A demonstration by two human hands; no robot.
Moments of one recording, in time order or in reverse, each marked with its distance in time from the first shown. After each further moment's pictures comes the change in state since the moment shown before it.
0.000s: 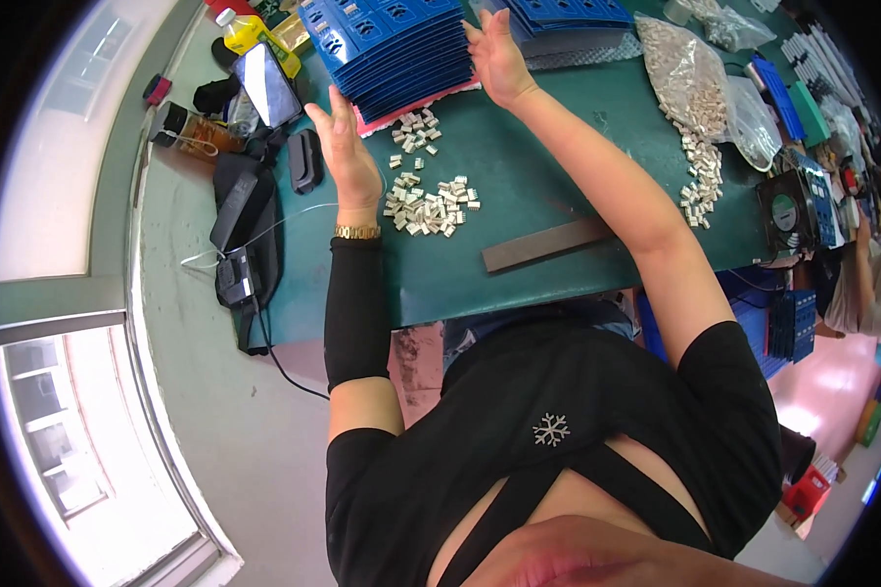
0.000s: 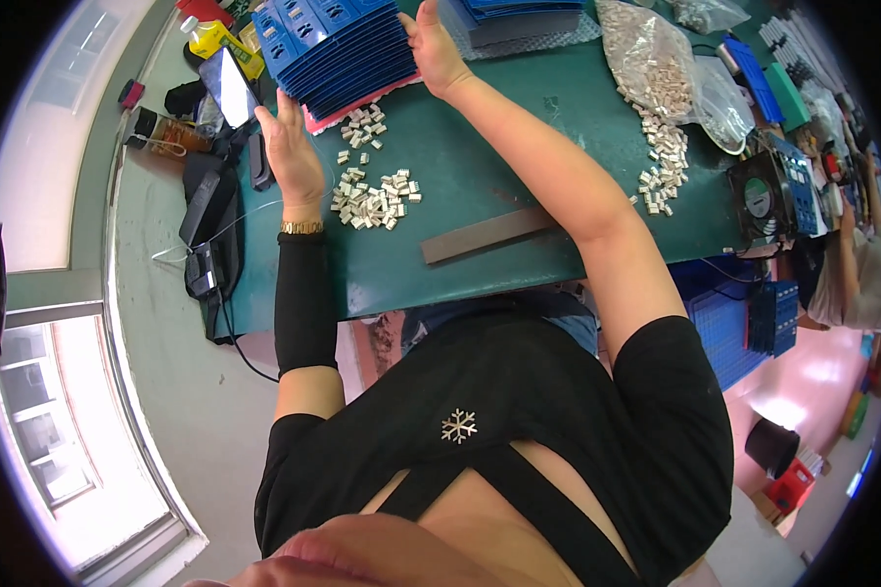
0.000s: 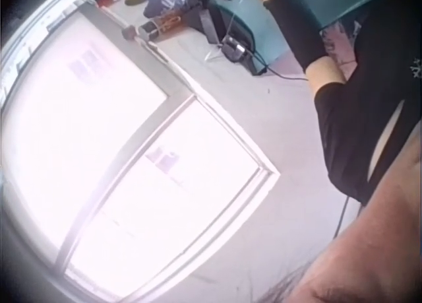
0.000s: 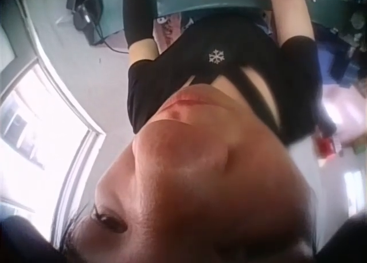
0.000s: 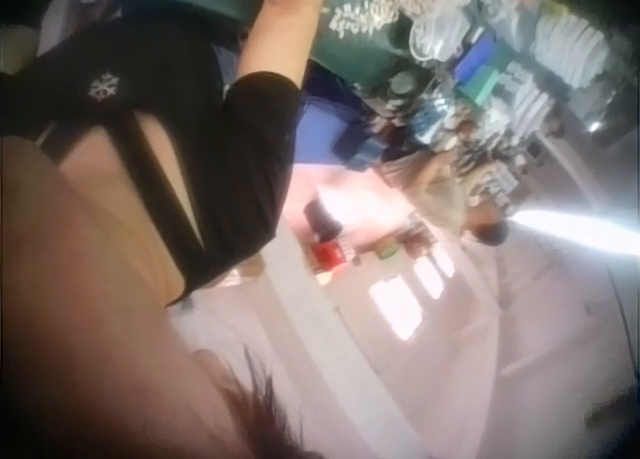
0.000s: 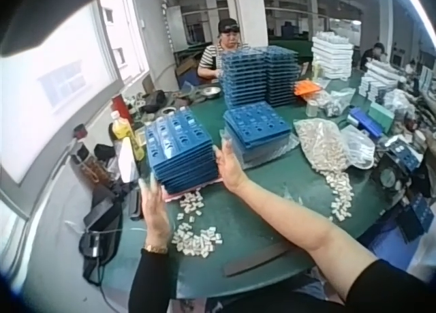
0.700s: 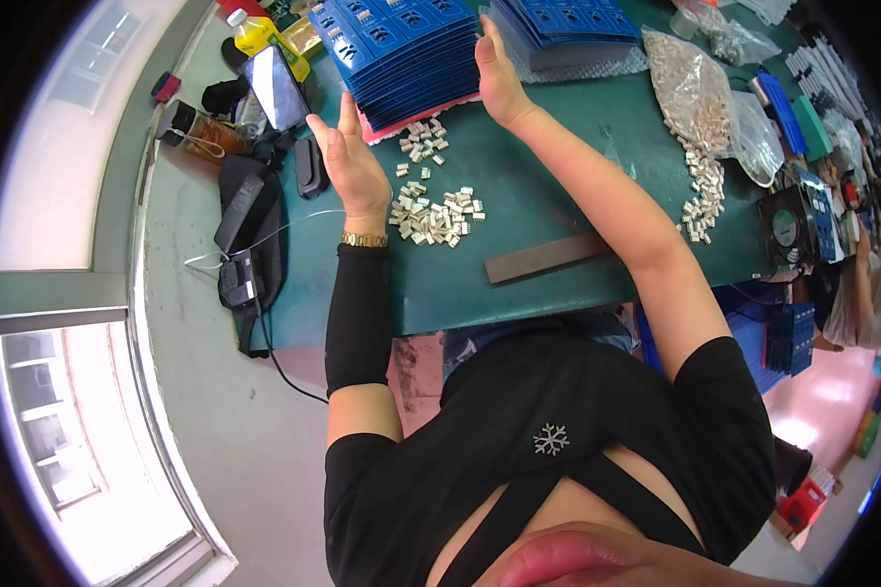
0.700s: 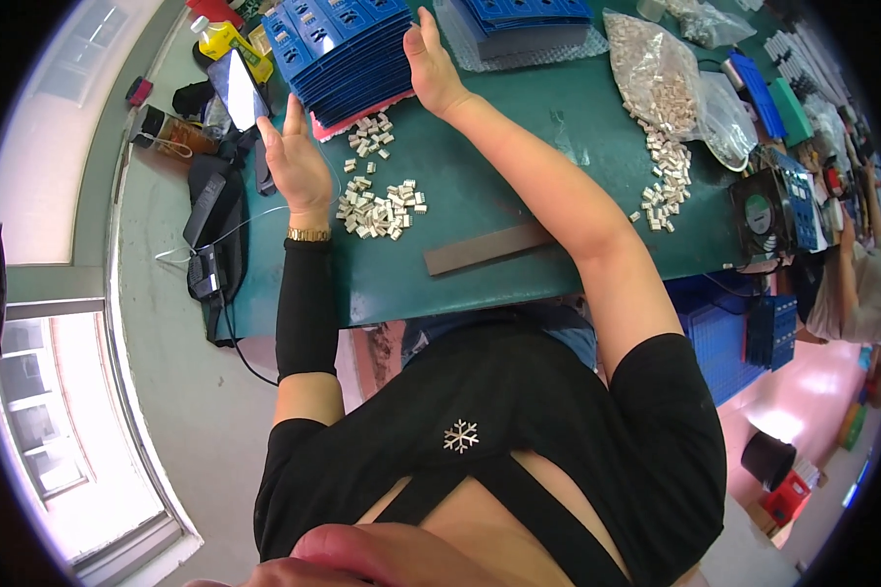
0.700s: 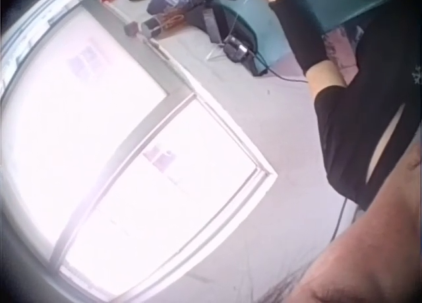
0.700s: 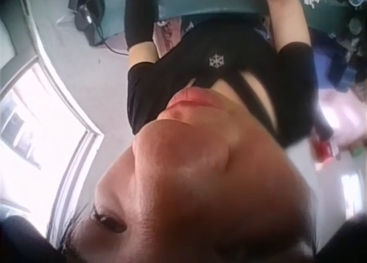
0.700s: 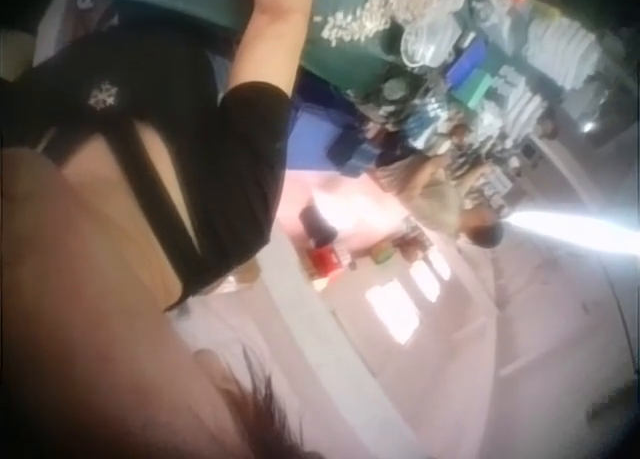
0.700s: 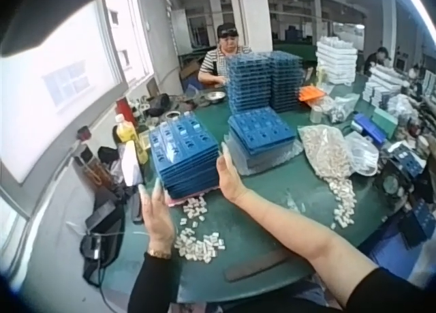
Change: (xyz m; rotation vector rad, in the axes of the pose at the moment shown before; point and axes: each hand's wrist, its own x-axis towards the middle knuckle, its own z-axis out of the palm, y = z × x) left_hand 0.000 0.006 0.004 -0.127 0.066 0.039; right_hand -0.011 0.004 0.015 -0.695 0.058 -0.306
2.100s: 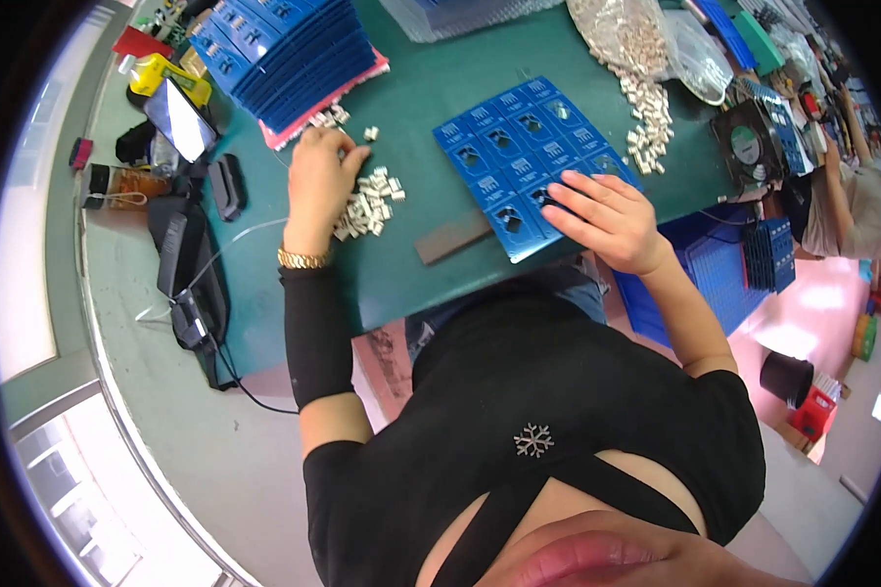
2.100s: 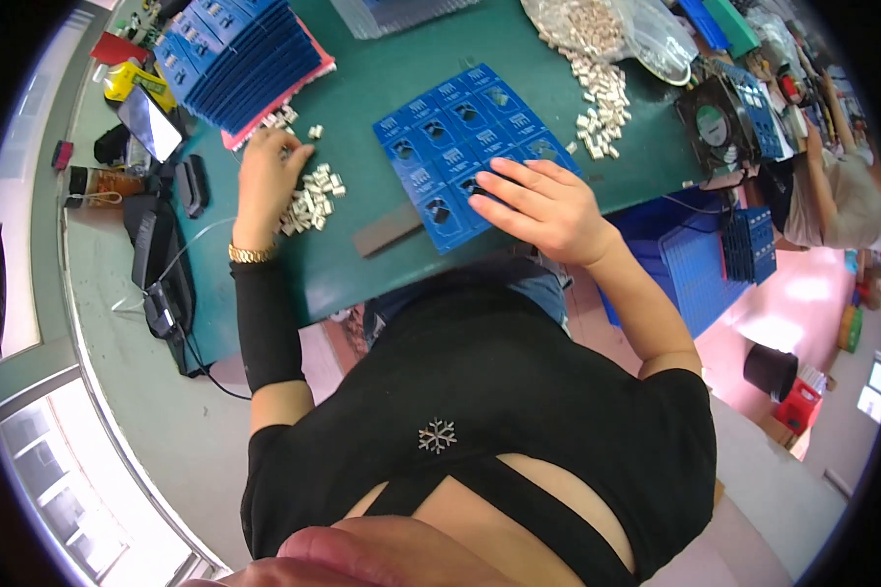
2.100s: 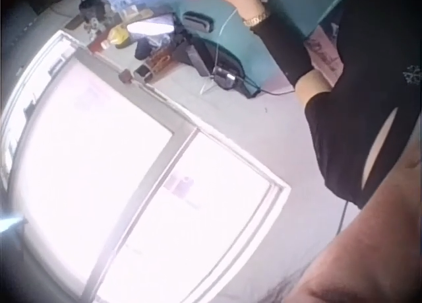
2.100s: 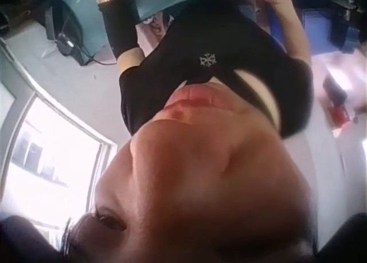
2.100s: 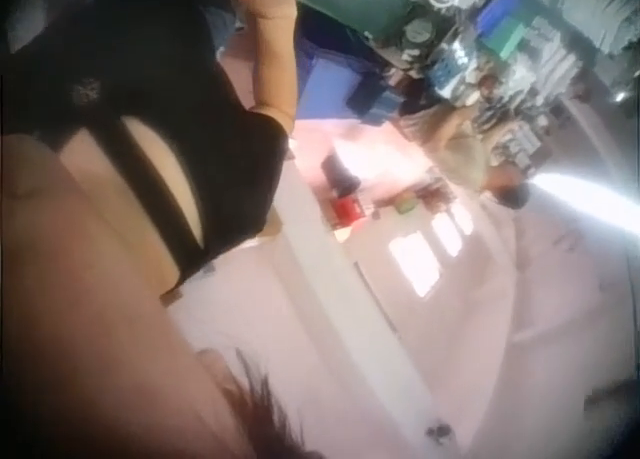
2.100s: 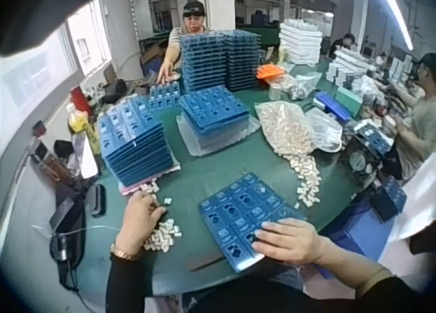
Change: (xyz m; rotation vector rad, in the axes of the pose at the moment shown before) left_hand -0.027 -0.001 0.019 1.460 -0.608 -0.026; right_hand -0.198 -0.173 -0.191 -0.998 -0.477 -0.543
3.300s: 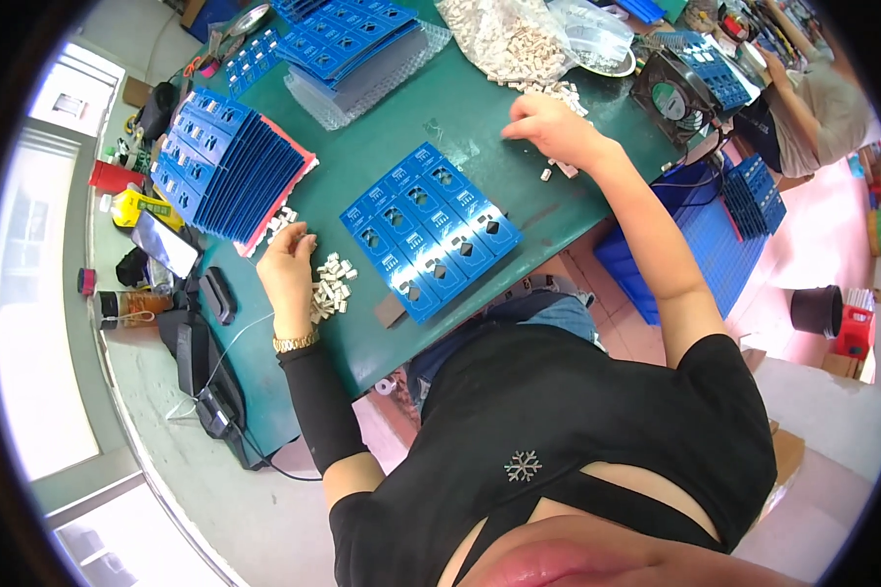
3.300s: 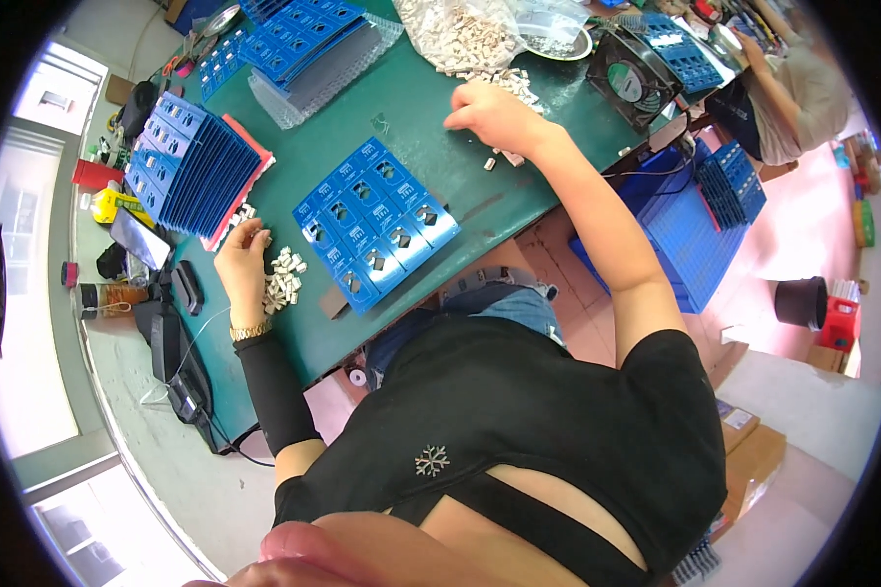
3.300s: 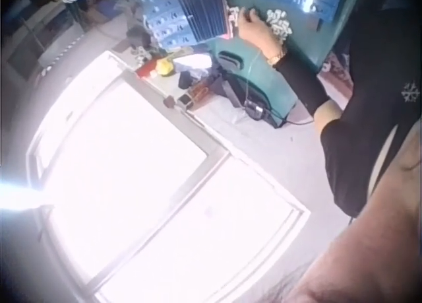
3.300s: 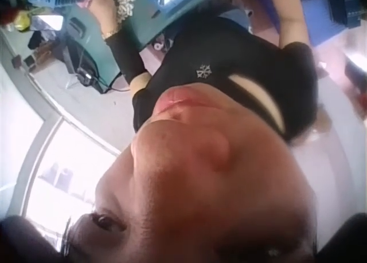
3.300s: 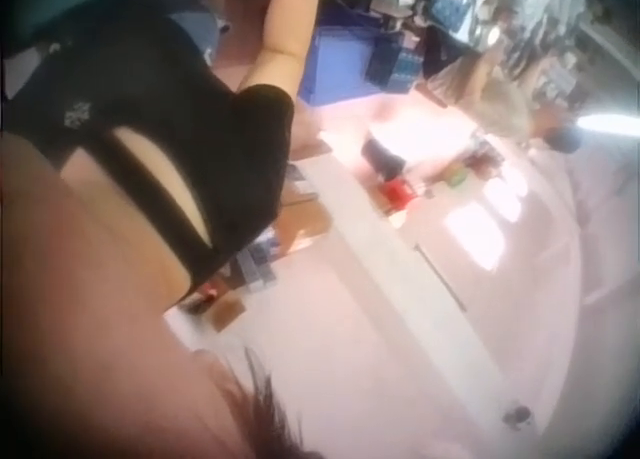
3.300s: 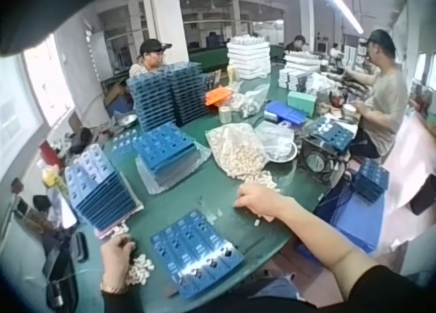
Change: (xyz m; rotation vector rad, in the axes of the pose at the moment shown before) left_hand 0.000 0.008 0.020 -0.312 0.101 -0.151; right_hand -0.048 0.144 0.048 0.129 -0.019 0.333
